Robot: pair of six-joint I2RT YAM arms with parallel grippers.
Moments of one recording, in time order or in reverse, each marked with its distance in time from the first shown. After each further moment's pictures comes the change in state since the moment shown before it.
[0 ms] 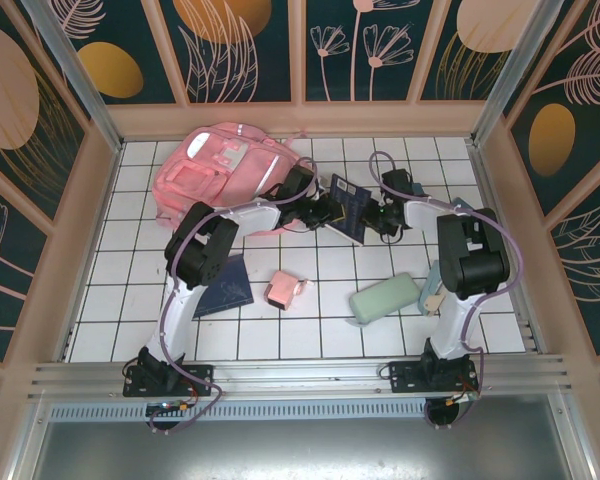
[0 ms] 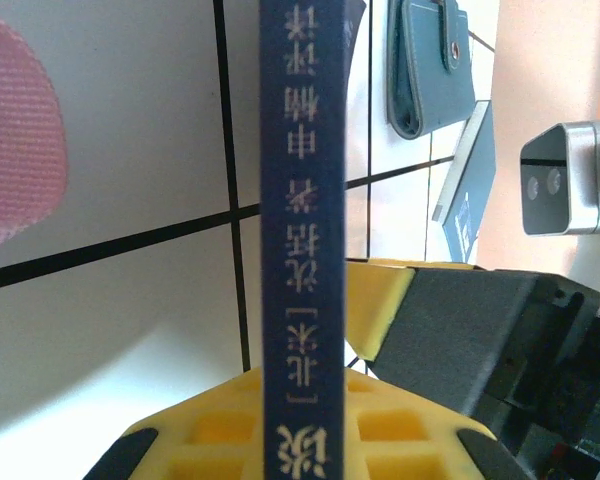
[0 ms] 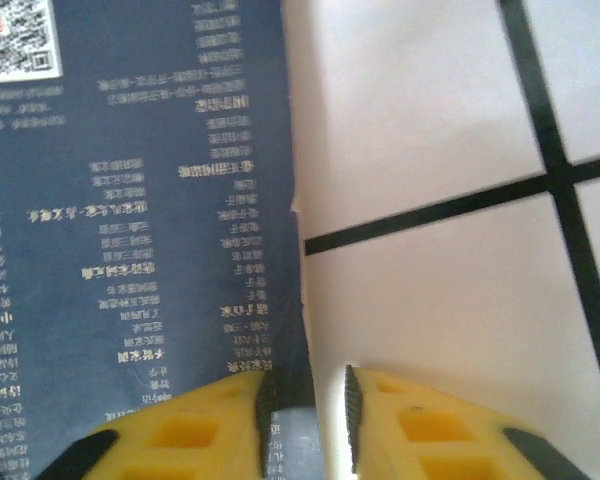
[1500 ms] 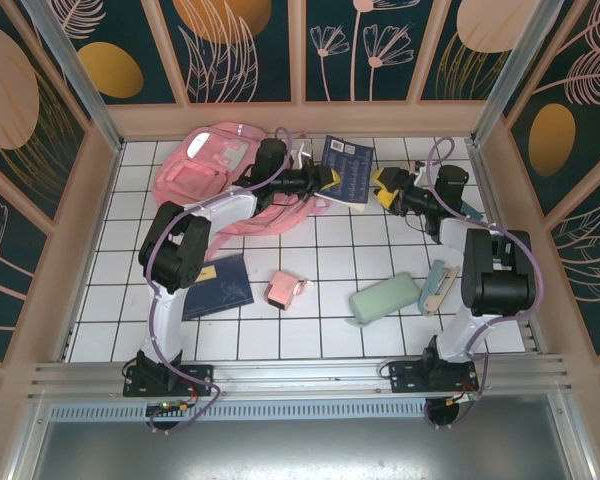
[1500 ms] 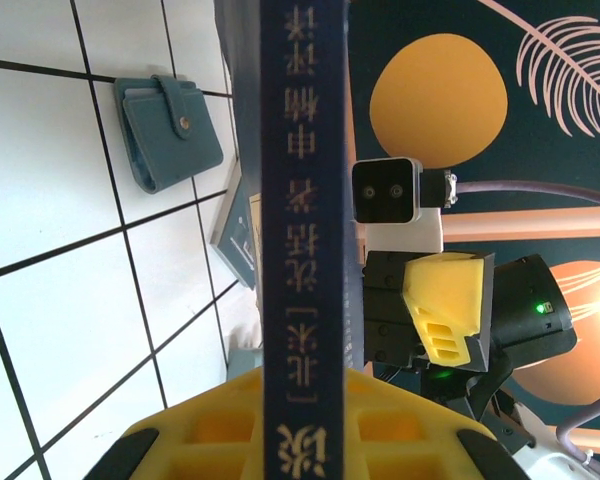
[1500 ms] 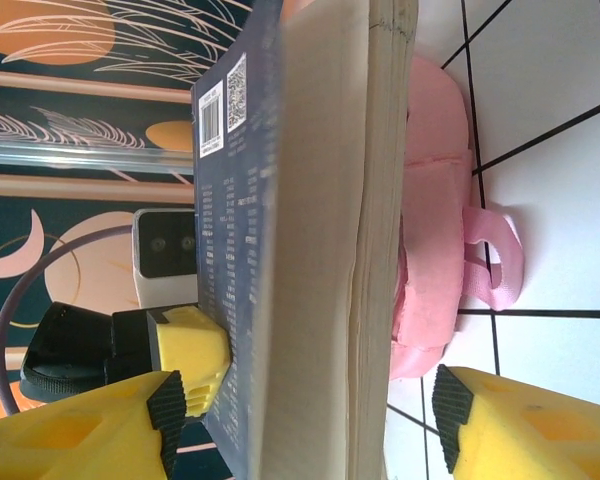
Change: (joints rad) left arm 0.105 -0.155 -0.051 0.265 0.231 -0.179; right arm -0.236 -0.157 -0.230 0.822 -0.726 0.531
